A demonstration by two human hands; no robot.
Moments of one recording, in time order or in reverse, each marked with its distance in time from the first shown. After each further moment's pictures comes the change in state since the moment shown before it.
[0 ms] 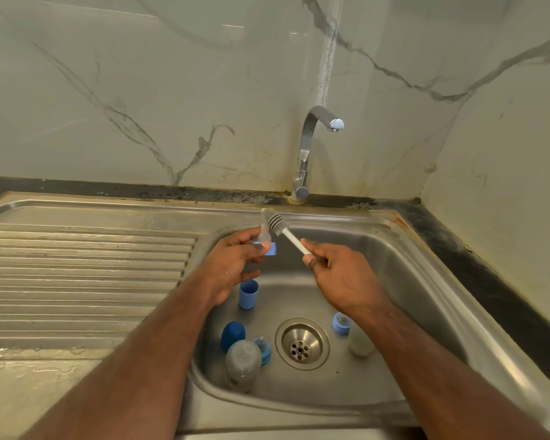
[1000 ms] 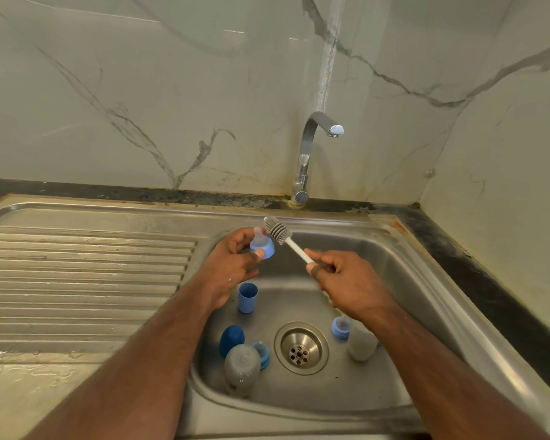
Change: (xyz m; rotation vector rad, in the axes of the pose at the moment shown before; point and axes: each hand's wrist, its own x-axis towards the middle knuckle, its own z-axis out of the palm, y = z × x) left_hand 0.004 -0.004 -0.003 0.047 -0.013 0.108; right_hand -0.001 0.013 -0.004 0.152 -0.041 0.027
